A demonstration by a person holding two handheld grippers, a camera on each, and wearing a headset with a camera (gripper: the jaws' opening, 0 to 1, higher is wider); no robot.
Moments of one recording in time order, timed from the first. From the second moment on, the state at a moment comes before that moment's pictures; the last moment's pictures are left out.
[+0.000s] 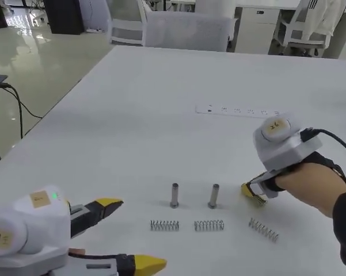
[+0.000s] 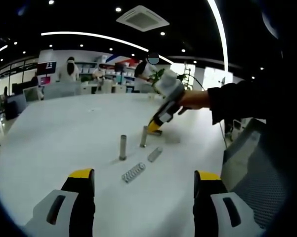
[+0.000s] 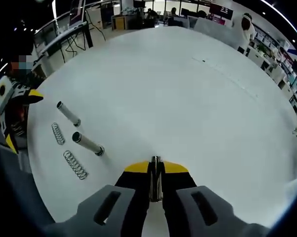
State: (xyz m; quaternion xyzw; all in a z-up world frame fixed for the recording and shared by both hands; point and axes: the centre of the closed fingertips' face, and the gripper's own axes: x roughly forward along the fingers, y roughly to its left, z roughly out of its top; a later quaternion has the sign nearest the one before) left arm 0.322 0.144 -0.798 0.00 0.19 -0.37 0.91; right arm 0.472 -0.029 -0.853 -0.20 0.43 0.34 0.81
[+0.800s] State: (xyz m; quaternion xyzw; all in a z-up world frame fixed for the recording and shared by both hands) left arm 0.320 0.137 -0.792 0.01 0.18 -0.38 0.90; right arm 0.443 -0.030 -0.821 -0.16 0.39 0.35 0.83
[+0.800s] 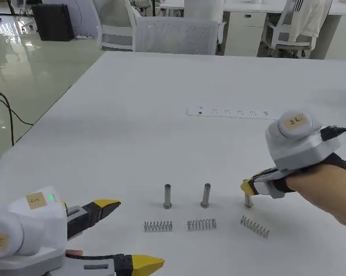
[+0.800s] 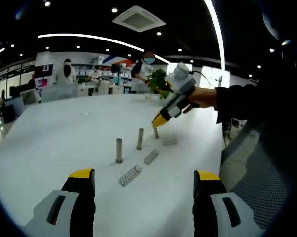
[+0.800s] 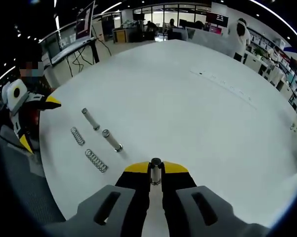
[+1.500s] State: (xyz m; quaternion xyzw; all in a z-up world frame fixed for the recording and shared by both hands) left arm 0.319 0.136 -0.790 0.02 0.18 -0.39 0.90; right arm 0.435 -0.033 -0.820 -0.15 0.40 0.36 0.83
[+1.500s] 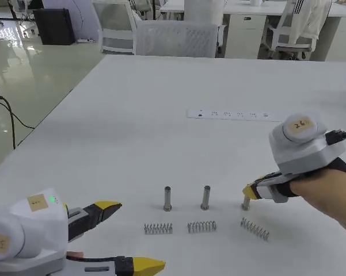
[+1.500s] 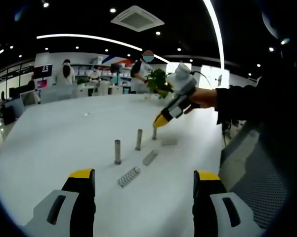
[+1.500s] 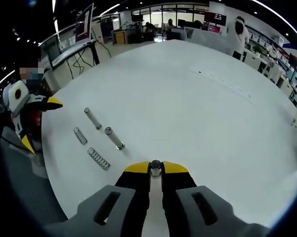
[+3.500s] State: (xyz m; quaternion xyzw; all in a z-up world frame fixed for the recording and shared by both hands) left arm 0.320 0.133 -0.786 0.02 0.18 -0.39 0.90; right arm 0.375 -0.057 -0.856 -0.24 0.43 0.42 0.76
